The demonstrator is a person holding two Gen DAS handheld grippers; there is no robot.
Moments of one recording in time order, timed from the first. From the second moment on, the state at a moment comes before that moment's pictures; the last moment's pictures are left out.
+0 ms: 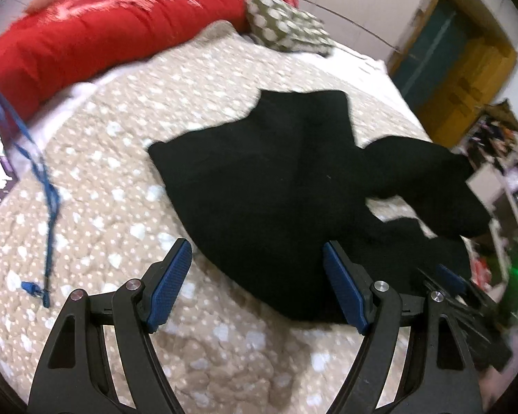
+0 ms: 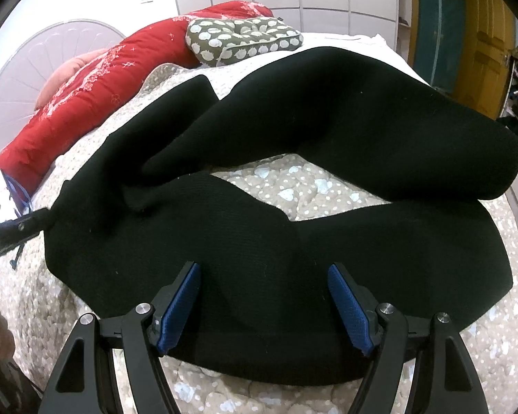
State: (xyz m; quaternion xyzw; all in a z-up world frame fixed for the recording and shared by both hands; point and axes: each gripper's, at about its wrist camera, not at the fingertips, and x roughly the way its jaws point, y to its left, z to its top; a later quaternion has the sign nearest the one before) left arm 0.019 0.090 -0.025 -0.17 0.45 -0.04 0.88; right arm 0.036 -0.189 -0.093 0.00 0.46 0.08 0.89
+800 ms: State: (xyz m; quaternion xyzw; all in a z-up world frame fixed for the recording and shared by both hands) left arm 0.102 0.126 -0.063 -0.21 0.46 0.05 0.86; right arm 0.040 -0.194 -0.090 0.00 0.45 0.09 0.89
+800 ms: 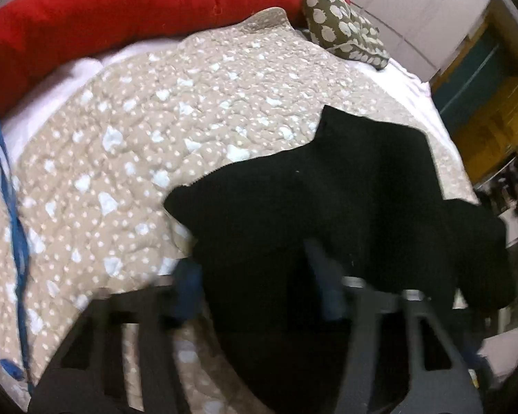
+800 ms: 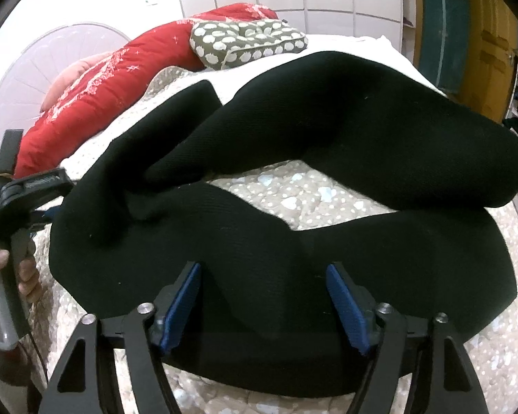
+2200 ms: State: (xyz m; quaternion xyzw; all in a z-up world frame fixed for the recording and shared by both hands) left arm 0.002 0.158 -0.052 -0.22 0.47 0.10 0.85; right arm -0.024 -0.390 -0.044 0.08 0.41 -0.09 0.90
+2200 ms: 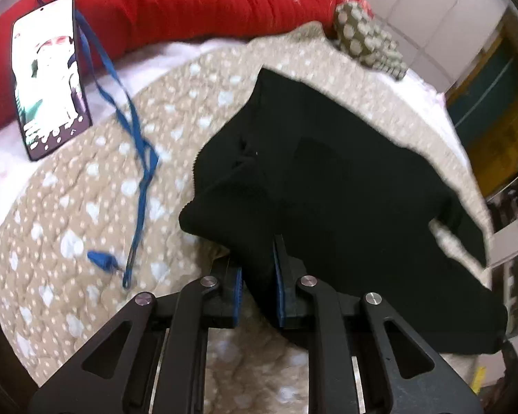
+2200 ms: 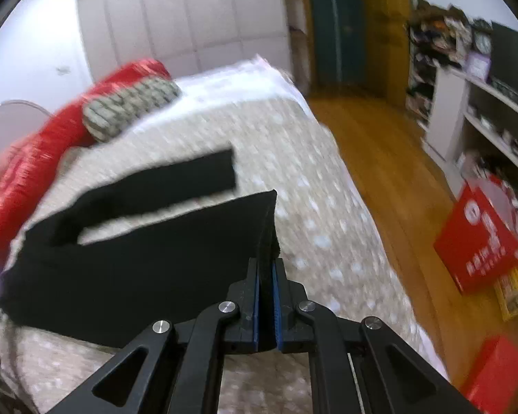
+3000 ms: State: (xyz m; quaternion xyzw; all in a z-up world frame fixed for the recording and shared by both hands) left arm 0.026 0.119 -0.026 -0.17 0.45 0.06 0.87; right arm 0.047 -0.223 -0.092 0.02 0.48 0.17 0.86
